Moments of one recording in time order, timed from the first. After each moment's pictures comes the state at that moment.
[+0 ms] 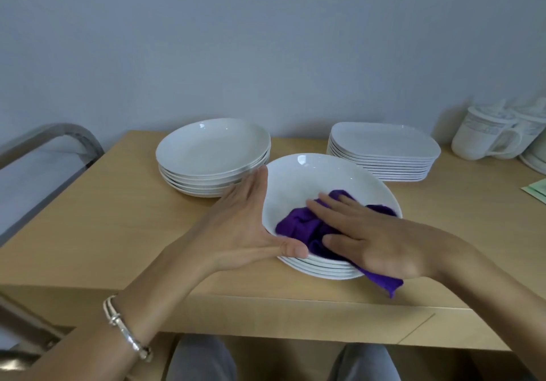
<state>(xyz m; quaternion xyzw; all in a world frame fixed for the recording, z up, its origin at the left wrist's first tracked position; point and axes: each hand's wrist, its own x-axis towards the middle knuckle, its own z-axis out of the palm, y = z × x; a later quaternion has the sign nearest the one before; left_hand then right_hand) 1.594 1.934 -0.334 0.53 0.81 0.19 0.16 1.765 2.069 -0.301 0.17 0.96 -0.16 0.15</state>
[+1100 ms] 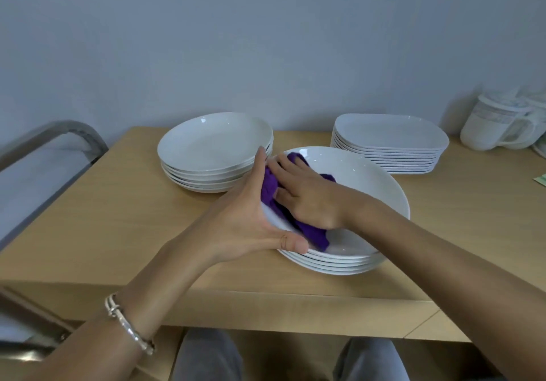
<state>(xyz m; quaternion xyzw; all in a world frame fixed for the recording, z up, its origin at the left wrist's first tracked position) 1.592 1.937 -0.336 0.50 0.77 0.32 0.22 1.674 2.076 -0.330 0.09 0.98 -0.15 0.00</state>
